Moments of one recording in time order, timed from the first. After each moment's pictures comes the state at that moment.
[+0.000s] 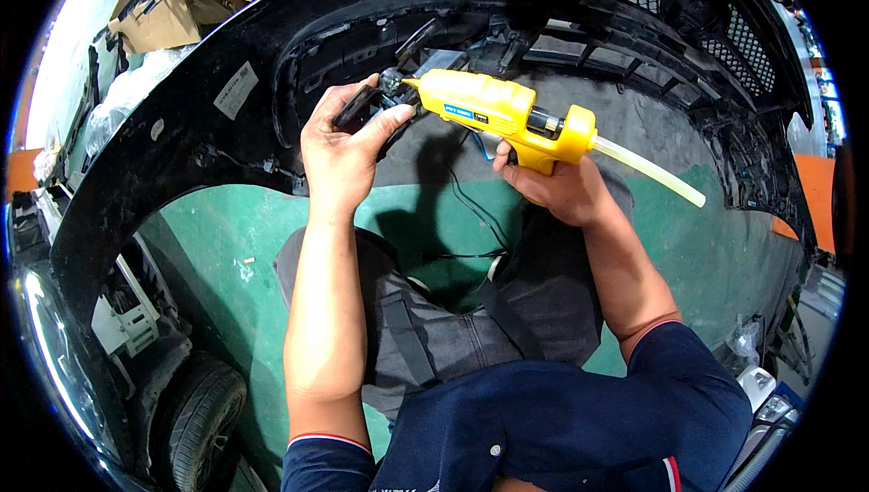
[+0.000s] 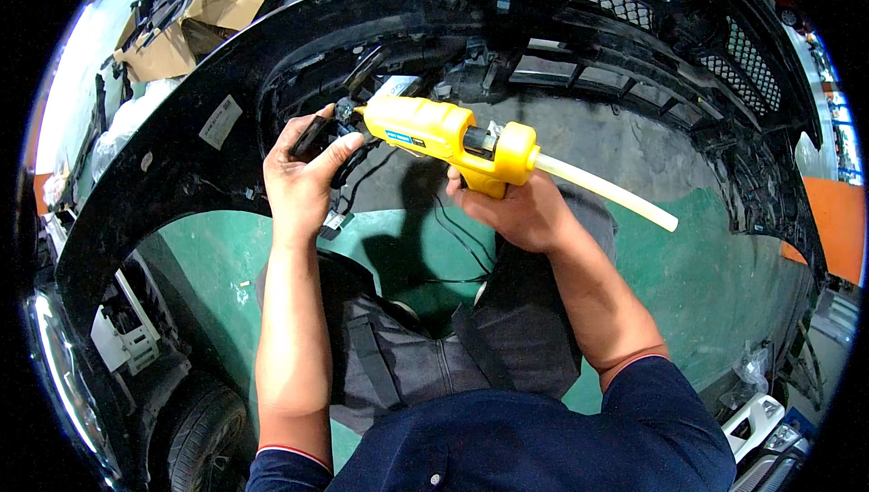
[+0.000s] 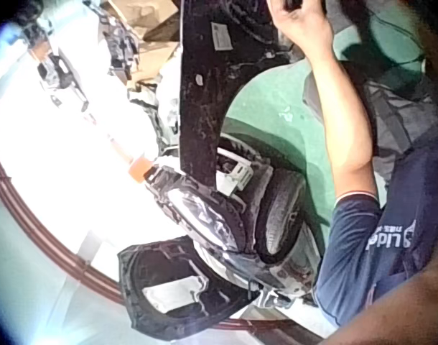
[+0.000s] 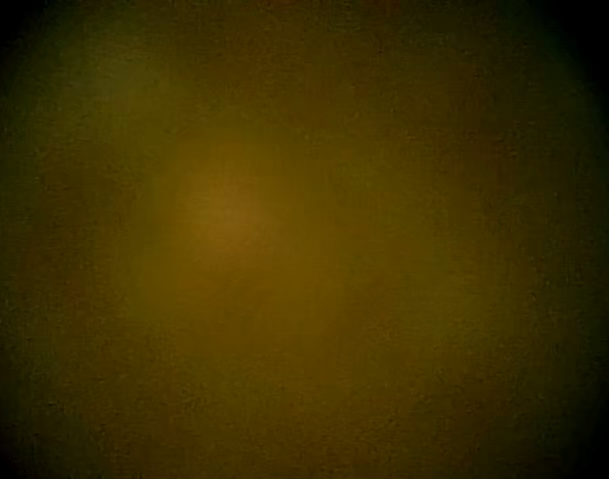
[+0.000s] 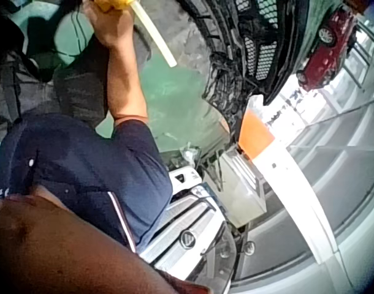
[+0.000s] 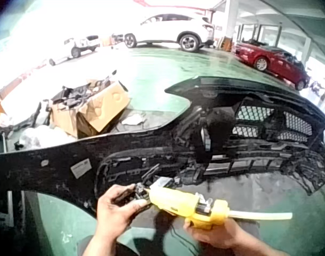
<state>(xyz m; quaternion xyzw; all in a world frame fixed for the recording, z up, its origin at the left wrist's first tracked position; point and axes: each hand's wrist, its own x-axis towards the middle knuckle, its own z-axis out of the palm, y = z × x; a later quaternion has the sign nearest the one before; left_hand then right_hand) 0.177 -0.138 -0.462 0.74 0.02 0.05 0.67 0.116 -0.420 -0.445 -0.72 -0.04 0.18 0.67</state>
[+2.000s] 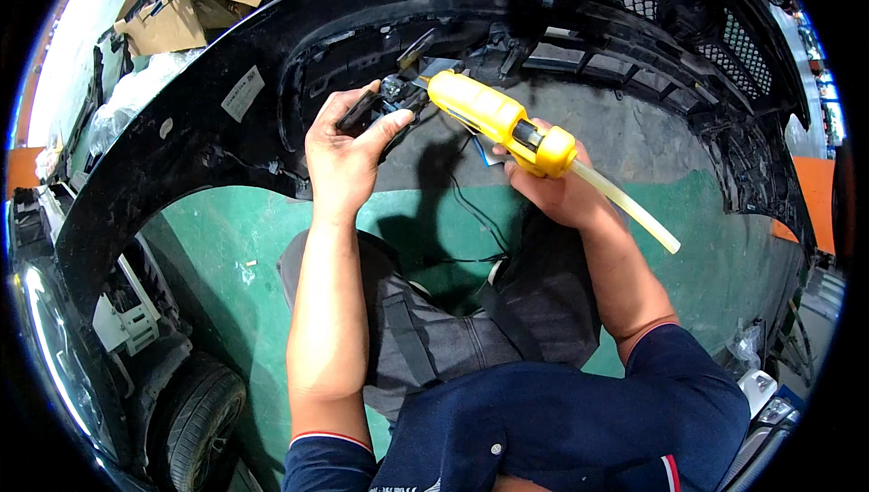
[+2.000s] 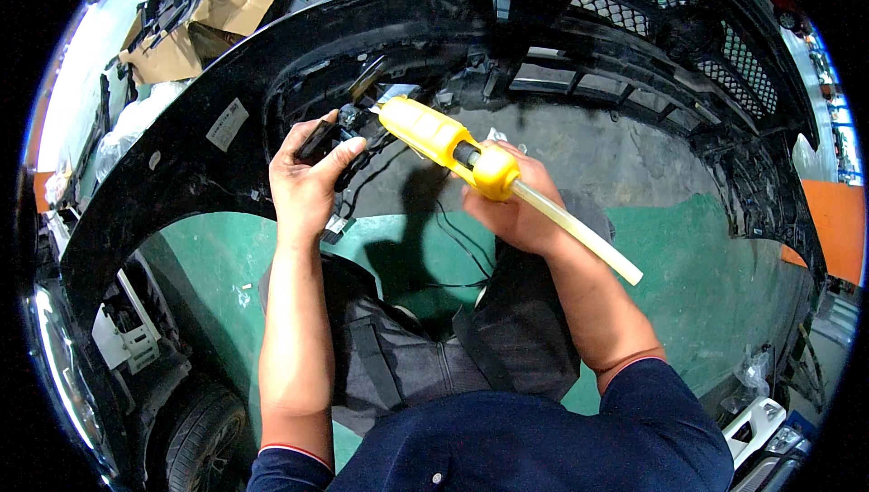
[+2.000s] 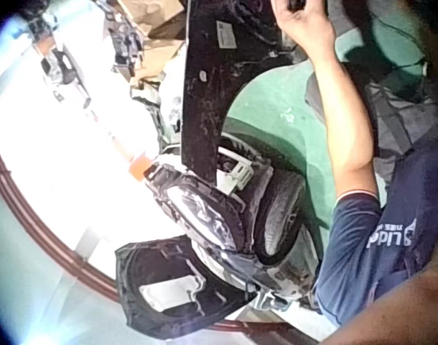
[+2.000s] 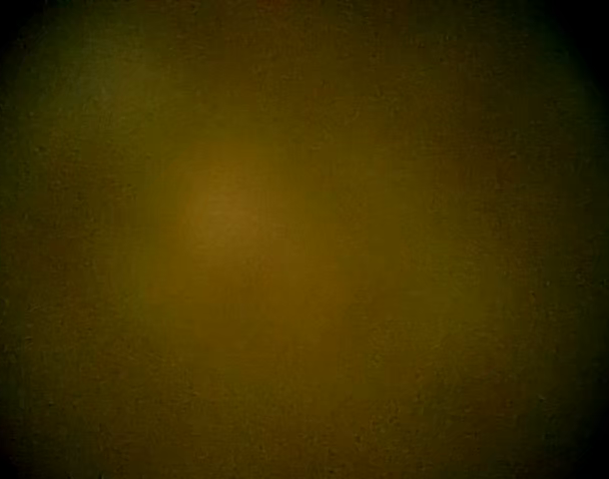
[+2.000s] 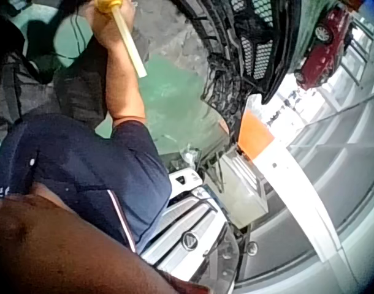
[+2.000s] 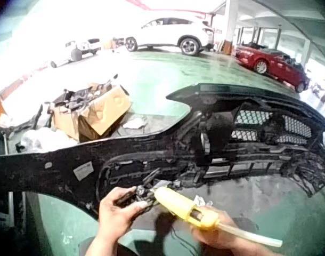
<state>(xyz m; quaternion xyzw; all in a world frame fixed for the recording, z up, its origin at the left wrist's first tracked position) 0.176 -0.136 -0.462 0.75 0.00 0.07 0.65 0.121 -0.423 -0.455 -0.83 -0.11 0.05 0.55</state>
